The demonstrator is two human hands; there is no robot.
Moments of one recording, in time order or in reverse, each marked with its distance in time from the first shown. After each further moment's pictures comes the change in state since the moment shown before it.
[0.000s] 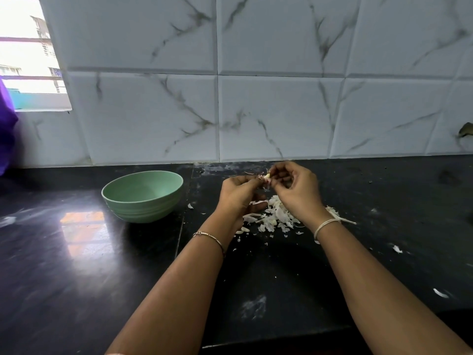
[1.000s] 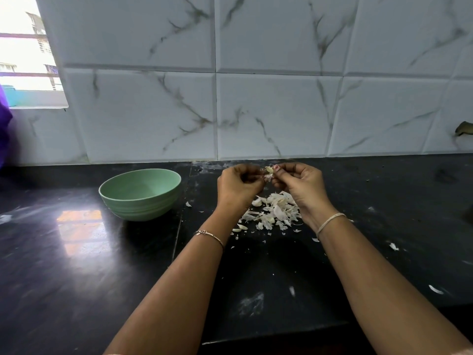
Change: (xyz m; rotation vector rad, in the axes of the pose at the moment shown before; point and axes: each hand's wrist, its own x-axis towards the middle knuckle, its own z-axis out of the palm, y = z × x) left_hand 0.005 0.000 -0.002 0.384 0.085 0.351; right_hand 0.000 -0.009 -0.006 0.537 0.087 0.355
